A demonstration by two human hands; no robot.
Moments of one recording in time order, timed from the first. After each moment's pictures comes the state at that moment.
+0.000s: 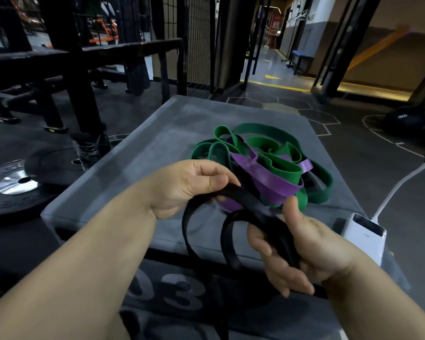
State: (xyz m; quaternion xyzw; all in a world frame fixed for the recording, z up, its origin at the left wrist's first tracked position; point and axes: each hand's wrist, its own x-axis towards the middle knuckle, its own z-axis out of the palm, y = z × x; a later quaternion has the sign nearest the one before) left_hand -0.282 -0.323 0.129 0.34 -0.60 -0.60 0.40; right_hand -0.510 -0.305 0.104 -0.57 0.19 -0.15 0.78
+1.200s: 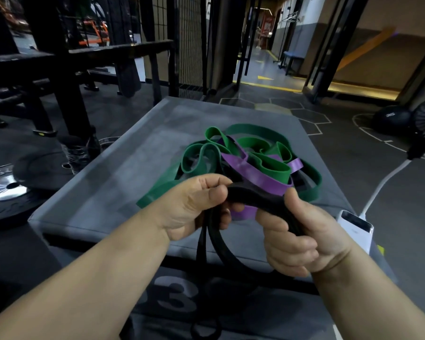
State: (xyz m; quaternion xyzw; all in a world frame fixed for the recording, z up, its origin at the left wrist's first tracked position) left_hand -0.308 -0.320 0.101 0.22 -0.53 -0.70 0.44; right_hand -0.522 -0.323 0.103 -0.44 0.02 -0.13 0.89
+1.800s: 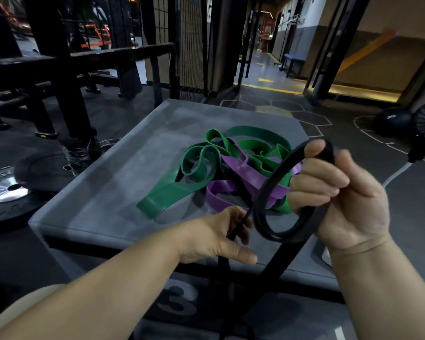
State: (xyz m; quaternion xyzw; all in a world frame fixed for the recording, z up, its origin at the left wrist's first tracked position) left_hand -0.334 -0.315 0.071 0.40 -0.65 -0.60 0.23; right_hand -0.538 -0.325 0.148 -0.35 0.01 -0.41 0.84
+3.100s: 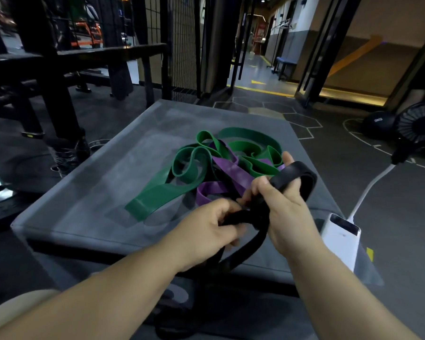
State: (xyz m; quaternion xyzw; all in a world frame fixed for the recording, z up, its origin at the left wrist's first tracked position) left_hand -0.353 -0.305 0.079 0.47 -0.65 -0.46 0.38; right_hand -0.500 -0.334 0.096 -0.57 0.36 -0.58 0.47
